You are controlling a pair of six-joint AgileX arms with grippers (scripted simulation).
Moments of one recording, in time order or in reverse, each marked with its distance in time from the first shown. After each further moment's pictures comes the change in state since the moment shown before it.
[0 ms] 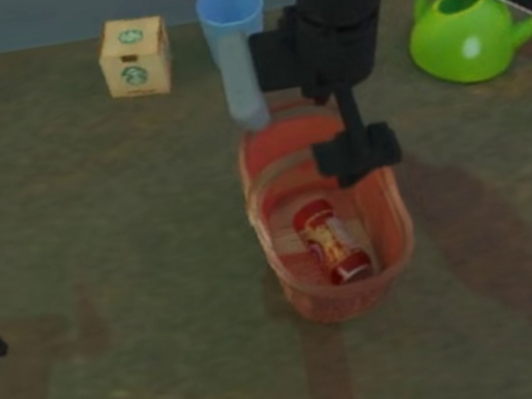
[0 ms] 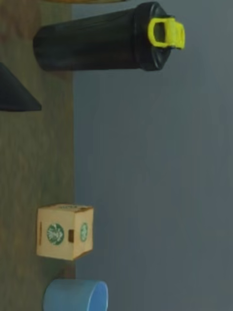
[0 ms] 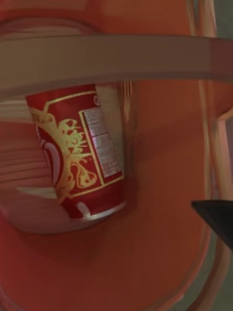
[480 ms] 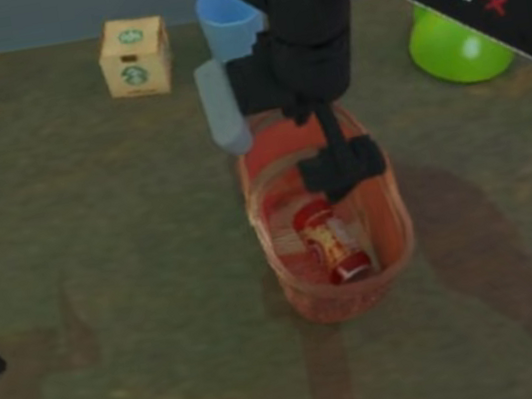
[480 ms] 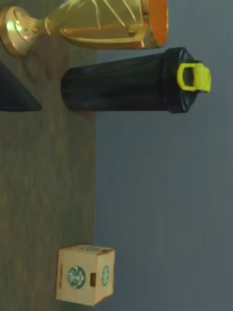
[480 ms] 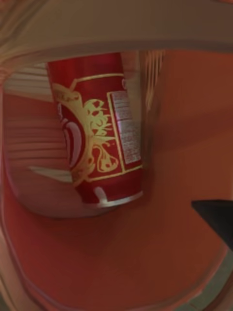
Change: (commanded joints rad) left arm 0.014 -0.125 -0.085 -0.059 -0.082 0.017; right arm 0.035 0.103 0.122 -0.074 0.004 -0.056
